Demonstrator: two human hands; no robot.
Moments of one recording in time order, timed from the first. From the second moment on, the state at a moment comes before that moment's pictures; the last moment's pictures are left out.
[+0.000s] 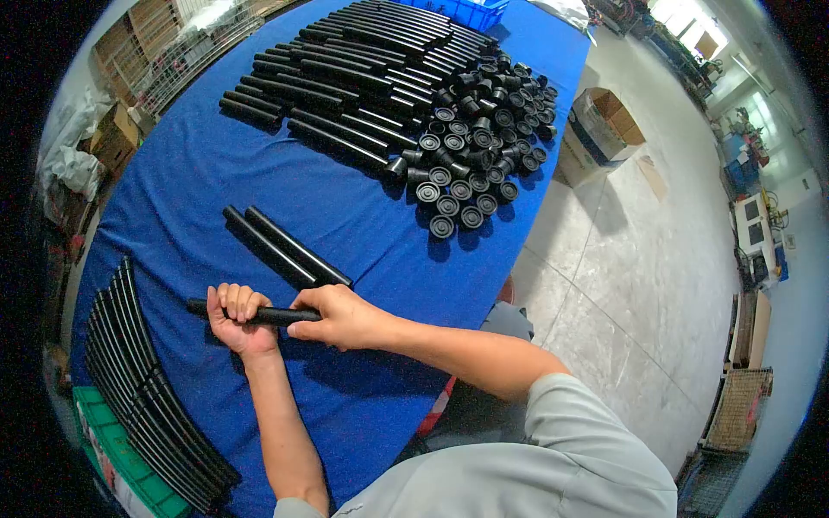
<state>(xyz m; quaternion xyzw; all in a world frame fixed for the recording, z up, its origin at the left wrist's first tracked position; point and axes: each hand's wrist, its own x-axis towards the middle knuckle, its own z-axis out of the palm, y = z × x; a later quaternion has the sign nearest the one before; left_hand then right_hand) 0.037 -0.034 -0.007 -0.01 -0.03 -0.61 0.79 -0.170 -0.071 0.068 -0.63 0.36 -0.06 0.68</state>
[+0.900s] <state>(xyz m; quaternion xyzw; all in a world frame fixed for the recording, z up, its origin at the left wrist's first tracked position) 0.035 -0.033 -0.006 -0.01 -0.05 -0.62 0.78 -0.172 -0.058 0.041 -0.81 0.30 -0.19 0.47</state>
